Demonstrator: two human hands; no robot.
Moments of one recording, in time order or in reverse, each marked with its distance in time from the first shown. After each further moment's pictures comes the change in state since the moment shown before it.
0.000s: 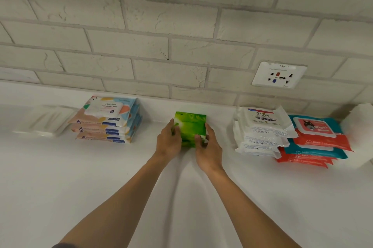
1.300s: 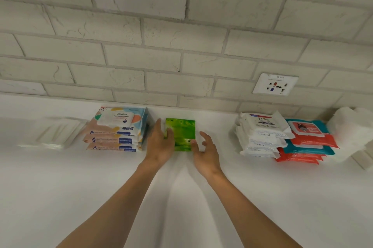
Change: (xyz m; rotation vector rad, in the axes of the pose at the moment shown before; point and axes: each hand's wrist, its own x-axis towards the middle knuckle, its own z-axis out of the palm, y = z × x) left_hand -0.010 0.004 -0.072 0.002 0.050 0.072; right_hand -0.025 -0.034 0.029 0.036 -0.011 0.073
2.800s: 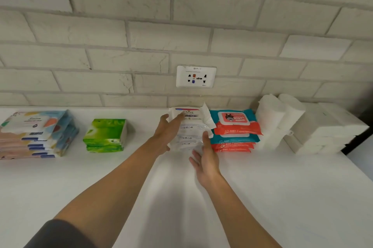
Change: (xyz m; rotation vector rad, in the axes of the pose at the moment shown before) left_hand -0.043 0.136 0.188 -0.284 -0.363 -0.352; right_hand 0.016 0.067 -0.194 0.863 0.106 0.407
